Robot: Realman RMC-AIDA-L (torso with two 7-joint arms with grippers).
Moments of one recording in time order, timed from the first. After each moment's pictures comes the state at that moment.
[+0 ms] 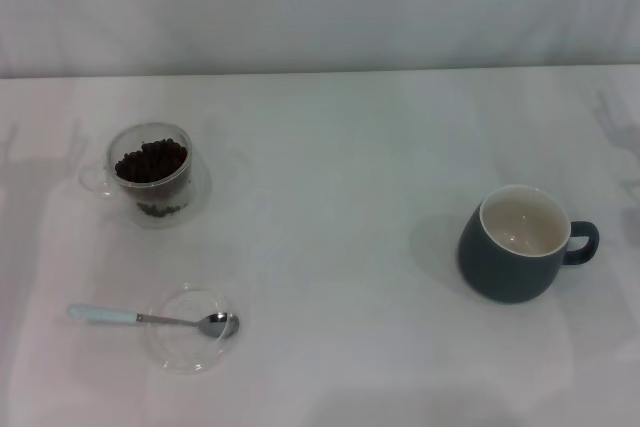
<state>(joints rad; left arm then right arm) -0.61 -2.09 0.72 0.02 0.53 1.24 -0.27 0.49 2.00 -1.61 -0.12 0.39 -1.14 0.00</state>
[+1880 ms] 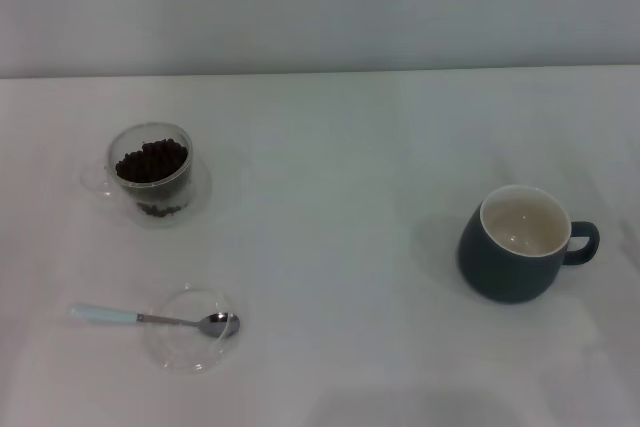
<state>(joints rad) -0.11 -2.05 0.71 0.14 0.58 1.58 -0.55 -0.08 1.97 -1.71 -0.50 -0.03 -1.18 0.39</state>
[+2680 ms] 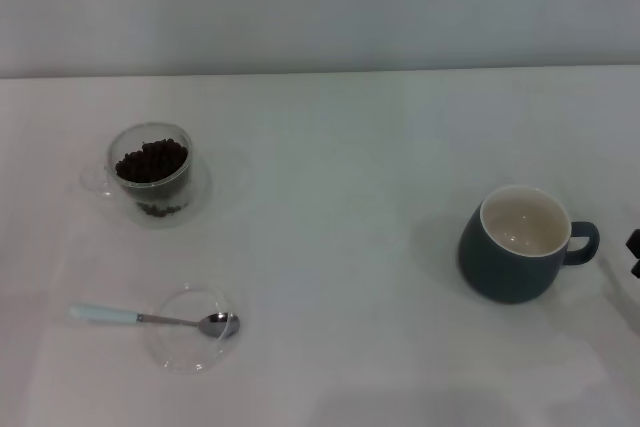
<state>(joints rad) -0.15 -2.06 0.71 0.16 0.58 1.57 -0.55 0.02 2.01 -1.72 -0.19 -0.07 -1.37 0.39</state>
